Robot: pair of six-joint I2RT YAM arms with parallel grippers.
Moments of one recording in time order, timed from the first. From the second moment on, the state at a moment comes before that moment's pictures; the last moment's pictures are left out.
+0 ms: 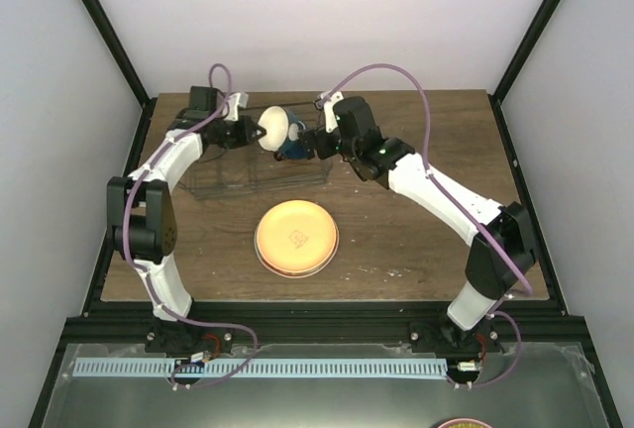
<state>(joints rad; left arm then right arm) -0.14 1.86 1.48 -0.43 0.58 -0.28 0.68 1.65 1.46 -0.27 0.10 0.11</state>
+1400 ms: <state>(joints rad) -0.12 1.71 1.22 -0.20 0.93 -0.45 0.56 1.70 1.36 -0.05 -0.62 0.32</state>
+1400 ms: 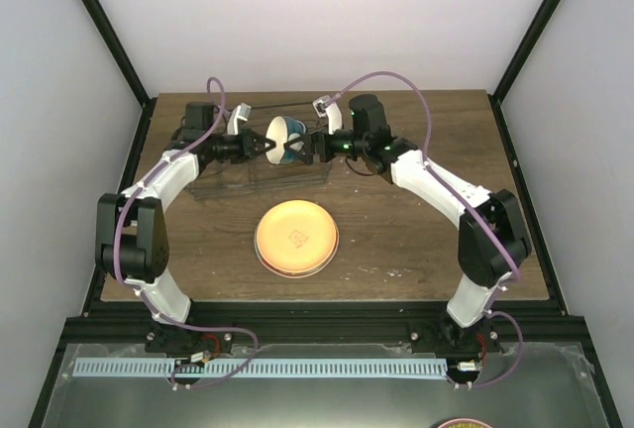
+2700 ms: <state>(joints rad) -0.15 1.70 1.22 -0.10 0.79 -0.48 0.54 1.79 1.45 -0.07 -0.67 0.38</state>
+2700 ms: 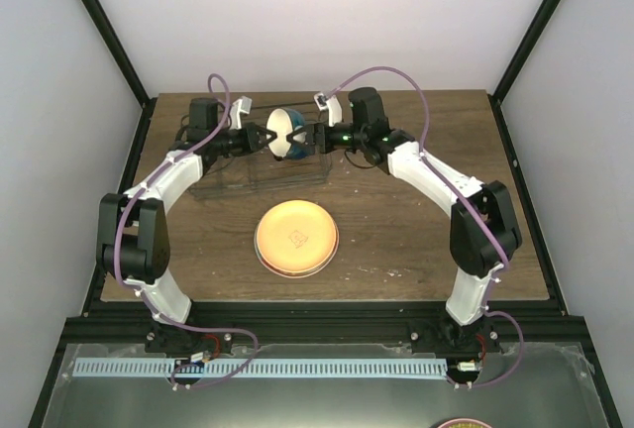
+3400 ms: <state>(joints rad) -0.16 1.78 1.16 -0.03 0.79 -0.51 0.54 1.87 1.46 -0.11 -0.64 0.33</state>
